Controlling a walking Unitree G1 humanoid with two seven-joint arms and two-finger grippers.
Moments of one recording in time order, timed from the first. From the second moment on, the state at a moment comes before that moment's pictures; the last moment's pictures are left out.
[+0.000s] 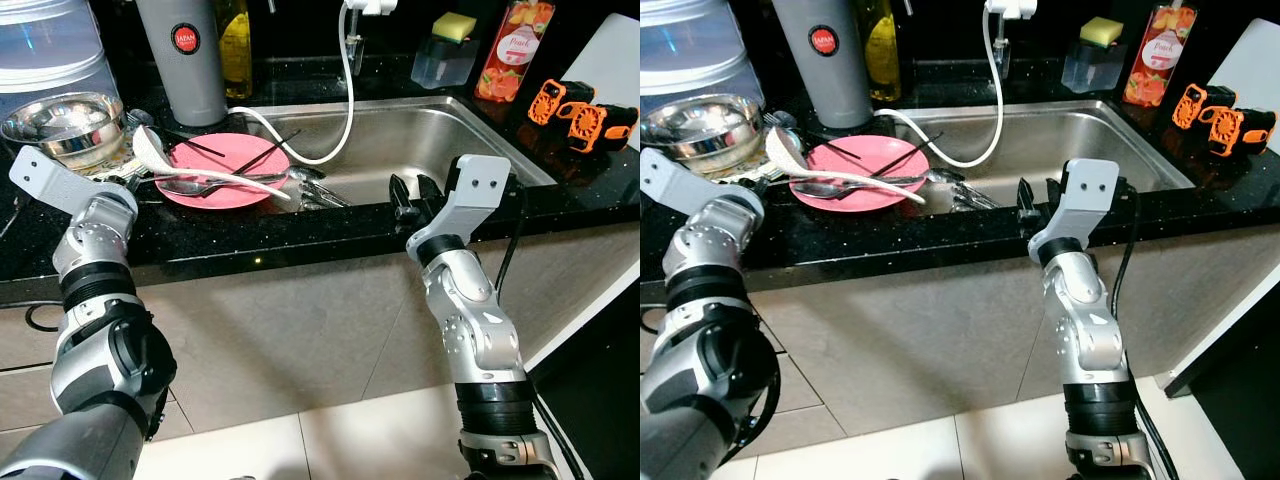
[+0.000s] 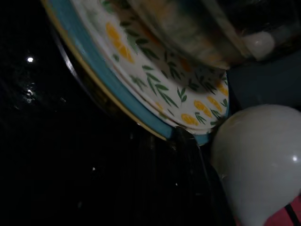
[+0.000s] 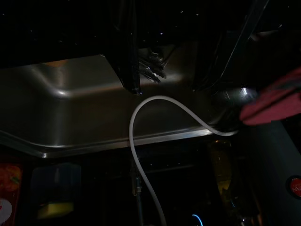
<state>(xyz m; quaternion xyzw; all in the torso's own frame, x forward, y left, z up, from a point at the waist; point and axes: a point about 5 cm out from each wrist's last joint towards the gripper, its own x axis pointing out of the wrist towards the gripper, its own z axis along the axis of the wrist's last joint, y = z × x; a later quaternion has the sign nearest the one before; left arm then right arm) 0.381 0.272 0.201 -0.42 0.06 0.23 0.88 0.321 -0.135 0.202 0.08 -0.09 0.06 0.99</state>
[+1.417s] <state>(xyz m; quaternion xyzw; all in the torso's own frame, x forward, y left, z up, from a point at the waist) 0.359 0.263 0.213 -0.29 -0.04 0.28 0.92 0.322 -0.131 0.206 0.08 -0.10 0.07 0.99</state>
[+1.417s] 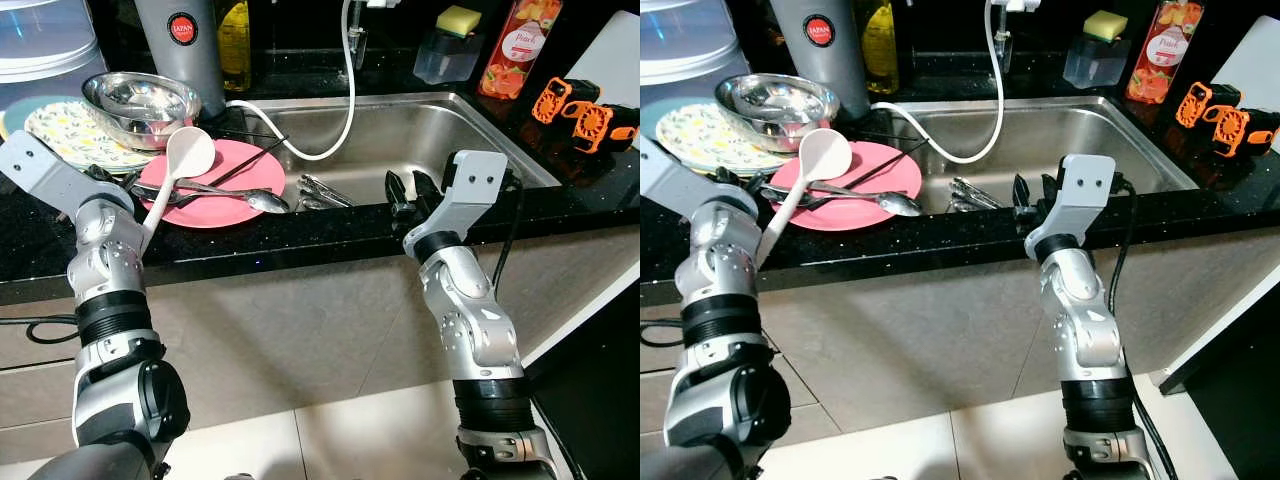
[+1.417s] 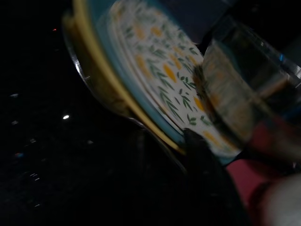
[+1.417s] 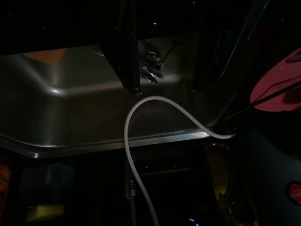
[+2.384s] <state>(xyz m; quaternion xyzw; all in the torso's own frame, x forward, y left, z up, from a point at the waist) 0.340 0.196 0.229 0.03 -0.02 0.09 1.00 0.323 -0.128 0.205 0.09 -0.10 0.08 0.99</state>
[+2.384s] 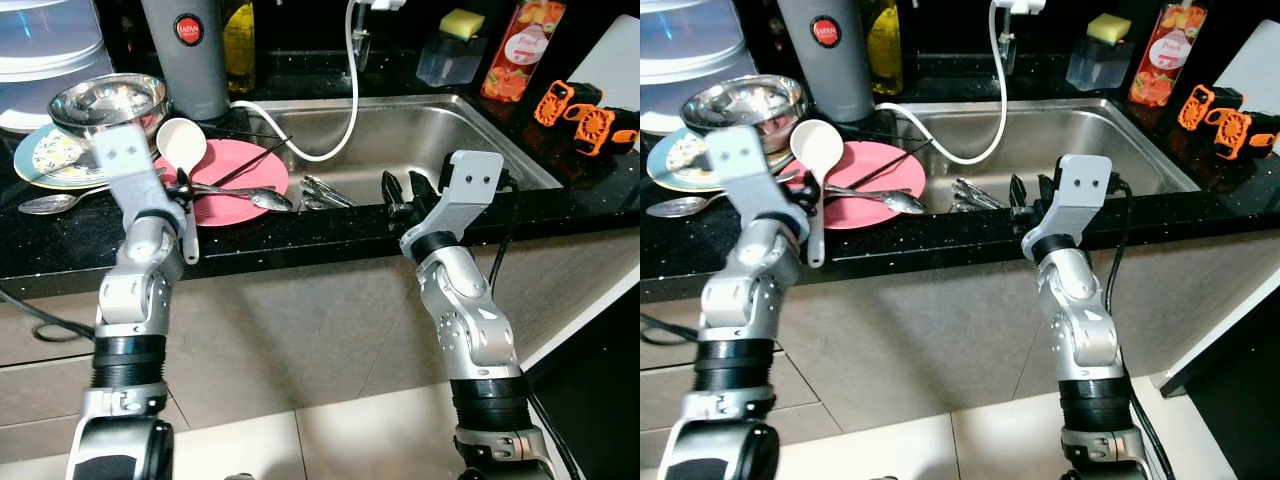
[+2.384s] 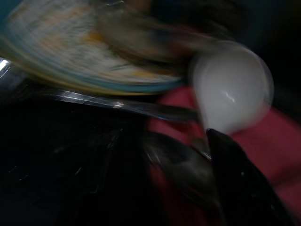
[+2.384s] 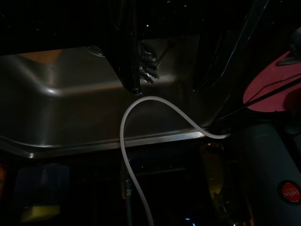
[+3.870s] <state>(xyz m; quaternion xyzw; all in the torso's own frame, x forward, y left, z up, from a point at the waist) 0.350 0.174 0.216 -0.01 0.13 0.06 0.99 0.325 -0.127 0.203 0.09 -0.09 0.08 0.99</state>
